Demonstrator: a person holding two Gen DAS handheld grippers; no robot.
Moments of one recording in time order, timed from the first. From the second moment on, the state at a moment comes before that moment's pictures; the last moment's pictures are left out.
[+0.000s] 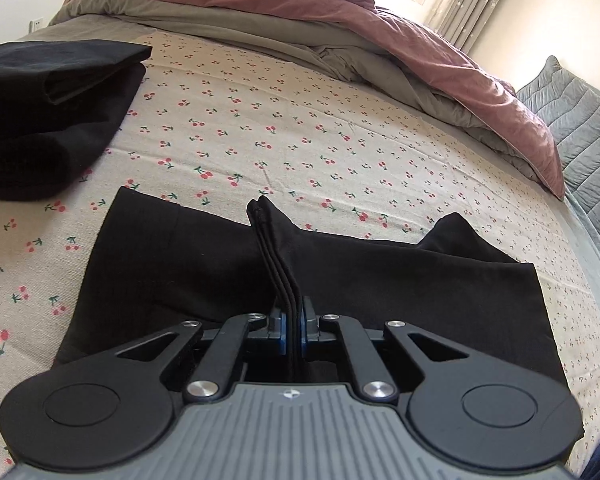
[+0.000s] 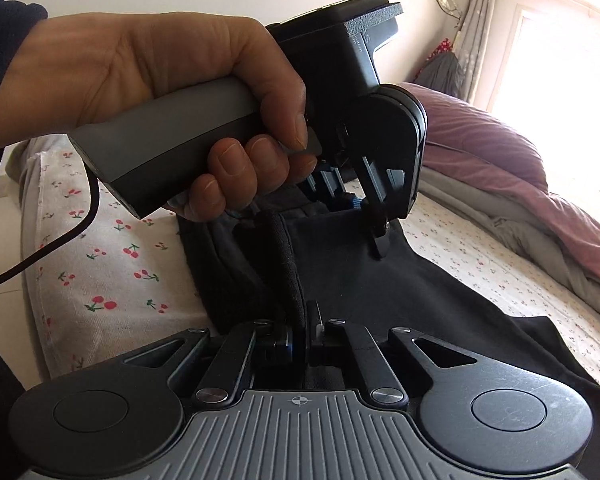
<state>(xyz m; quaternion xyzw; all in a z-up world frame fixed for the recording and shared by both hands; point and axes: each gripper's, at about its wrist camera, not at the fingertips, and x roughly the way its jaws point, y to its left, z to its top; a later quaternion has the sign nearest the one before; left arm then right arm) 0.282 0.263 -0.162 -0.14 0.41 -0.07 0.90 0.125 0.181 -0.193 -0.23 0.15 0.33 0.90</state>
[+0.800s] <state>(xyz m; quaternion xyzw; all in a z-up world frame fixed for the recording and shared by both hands) 0.286 0.275 -0.170 -0.05 0.41 -0.02 0.91 0.137 0.095 -0.163 -0.23 0.24 0.39 0.86</state>
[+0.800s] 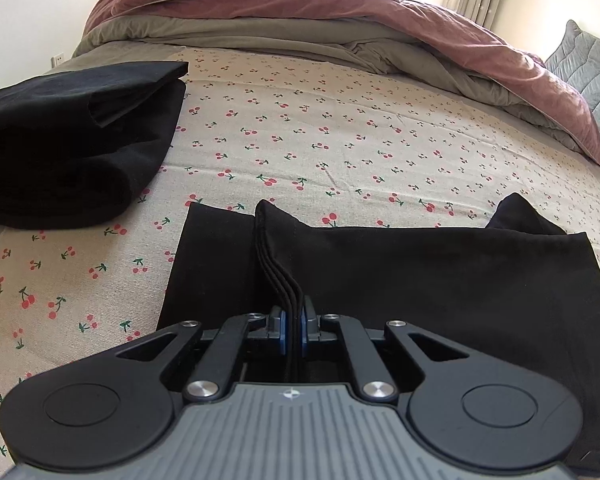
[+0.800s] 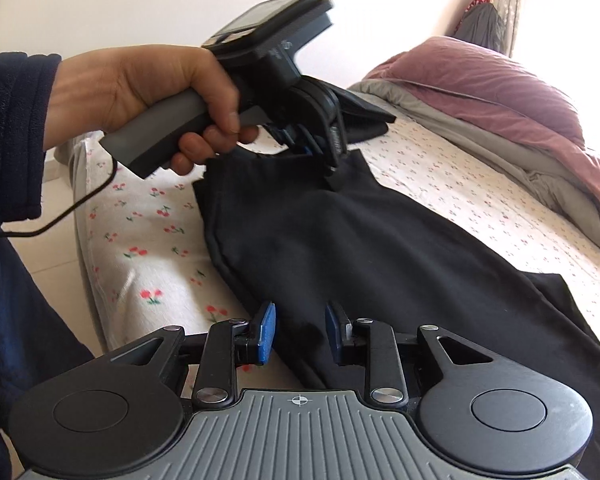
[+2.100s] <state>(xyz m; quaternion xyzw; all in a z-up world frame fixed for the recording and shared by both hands) 0.264 0.055 -0.181 0.04 0.41 -0.07 0.91 0.188 -0.026 -0.171 -0.18 0.37 0.24 0.88</state>
